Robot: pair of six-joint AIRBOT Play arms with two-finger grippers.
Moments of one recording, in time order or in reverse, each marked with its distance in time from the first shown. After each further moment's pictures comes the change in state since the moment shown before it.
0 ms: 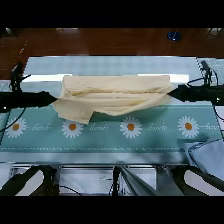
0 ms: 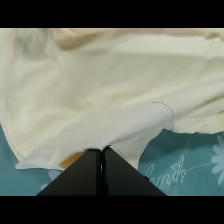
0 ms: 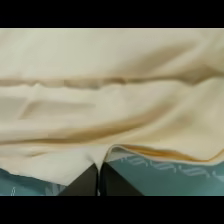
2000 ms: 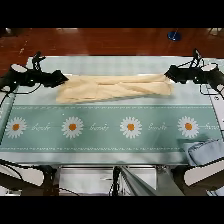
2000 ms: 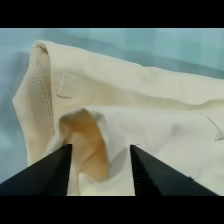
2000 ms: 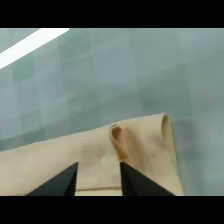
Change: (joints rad) left arm -0.045 -0.731 0.494 -0.138 0.165 0.008; right arm 0.053 -0.594 0.475 -0.003 -0.293 0.122
